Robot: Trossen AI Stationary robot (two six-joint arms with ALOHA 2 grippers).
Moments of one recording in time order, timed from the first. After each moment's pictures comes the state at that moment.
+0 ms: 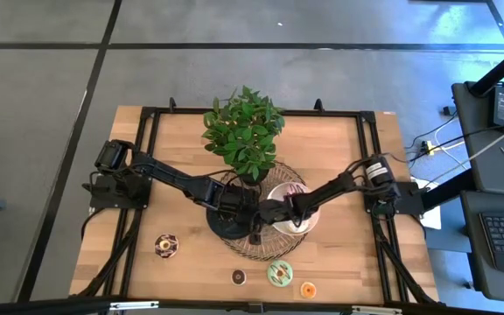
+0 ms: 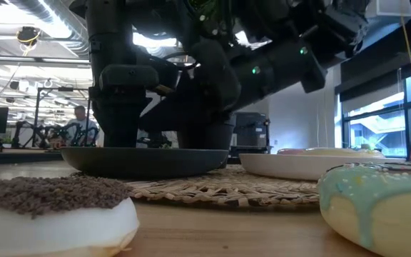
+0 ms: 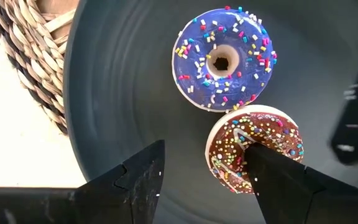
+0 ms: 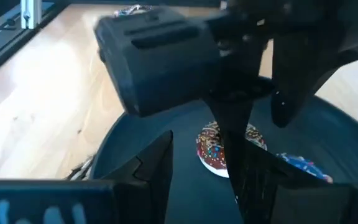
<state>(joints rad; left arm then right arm) -0.19 1.78 1.12 -0.72 -0.14 -0.74 0.25 2.09 1.07 0.59 0.16 0.07</state>
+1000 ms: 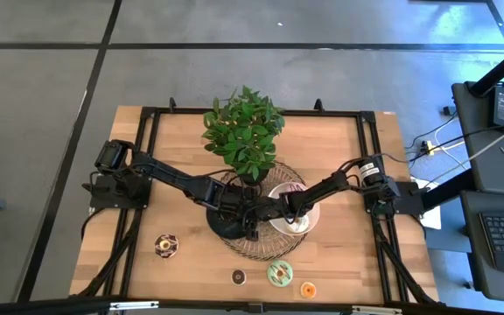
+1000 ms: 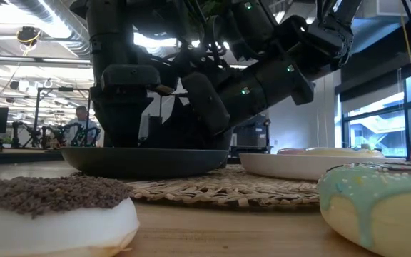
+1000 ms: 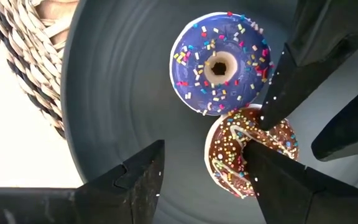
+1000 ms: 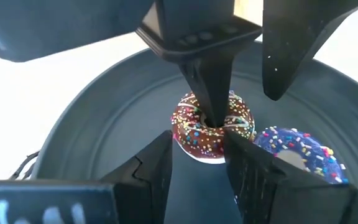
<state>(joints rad) -0.19 1.78 1.12 -0.71 -0.14 -0.73 0.21 2.14 1.10 0.53 0.14 0.10</state>
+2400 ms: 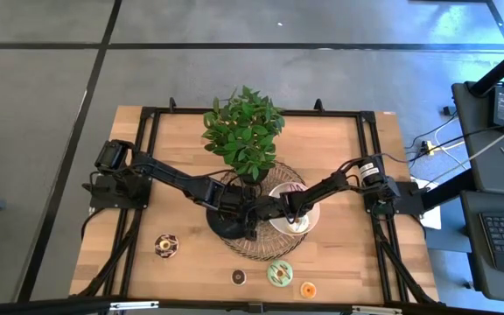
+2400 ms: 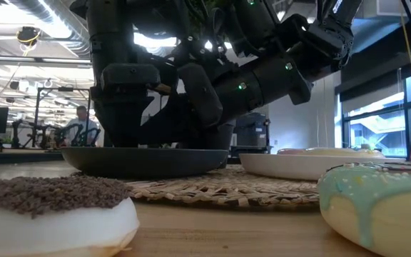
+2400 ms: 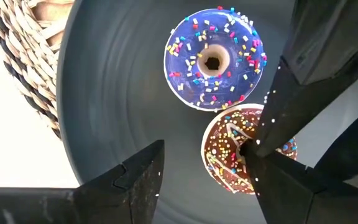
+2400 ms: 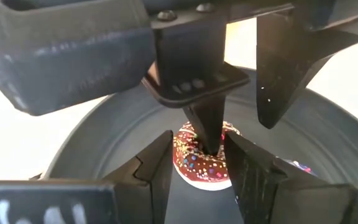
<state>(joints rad) -0.19 1.78 1.12 -0.71 -0.14 -0.73 0.21 2.14 1.10 0.62 0.15 0.07</state>
